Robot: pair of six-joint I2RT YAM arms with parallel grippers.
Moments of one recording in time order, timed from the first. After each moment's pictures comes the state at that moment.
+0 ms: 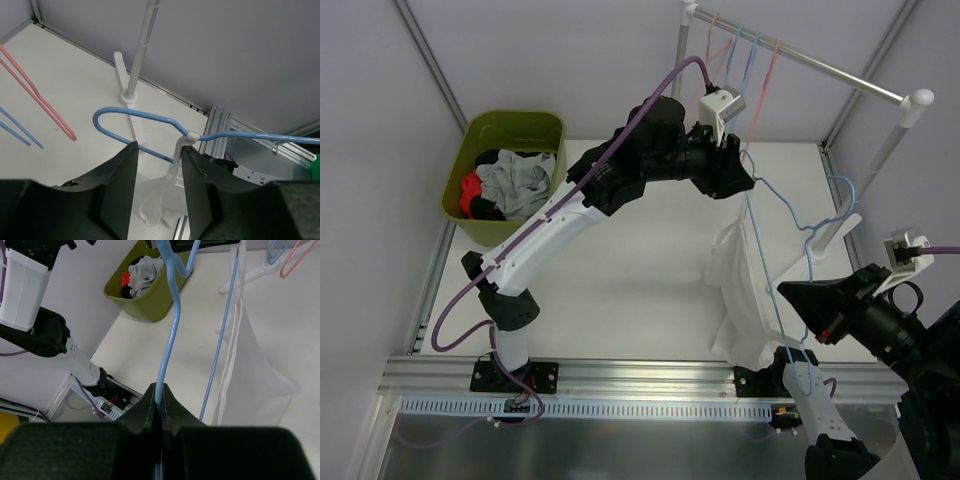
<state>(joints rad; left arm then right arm) -0.97 1.86 2.33 -0.65 0.30 -0.28 -0.09 0.72 1.94 -1.45 -0.72 0.30</state>
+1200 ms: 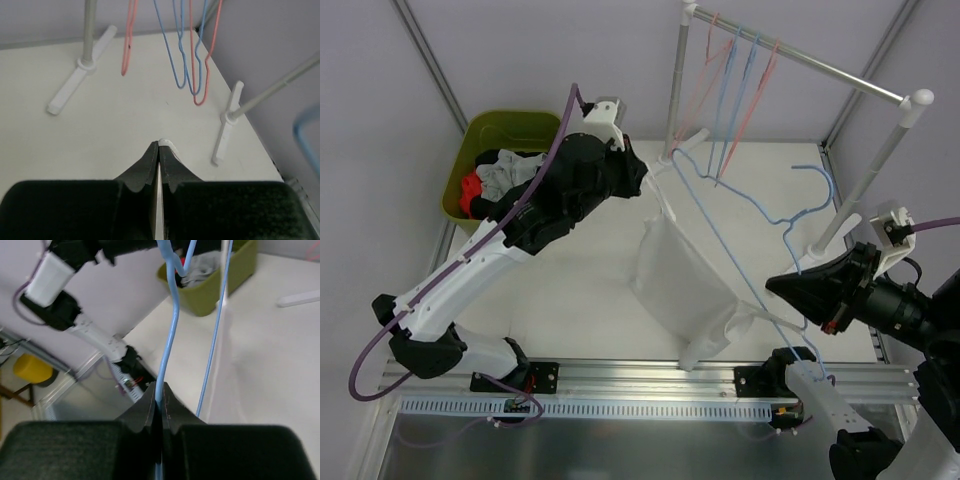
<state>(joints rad) -0.90 1.39 1.74 -0.59 -0.38 -0.43 0.12 0.79 1.91 -1.32 -0.91 0.29</state>
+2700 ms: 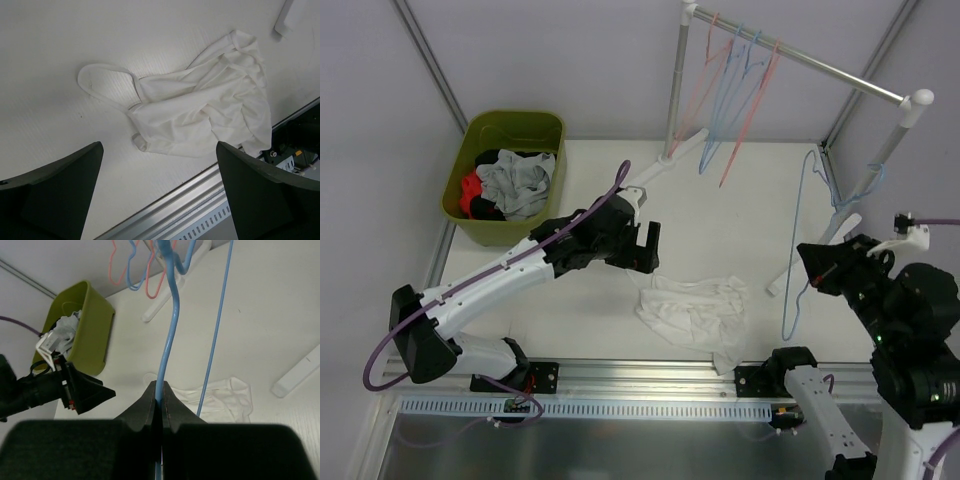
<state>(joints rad) -0.90 1.33 1.22 -0.68 -0.08 -0.54 0.12 0.54 1.41 -1.07 -0.10 0.54</state>
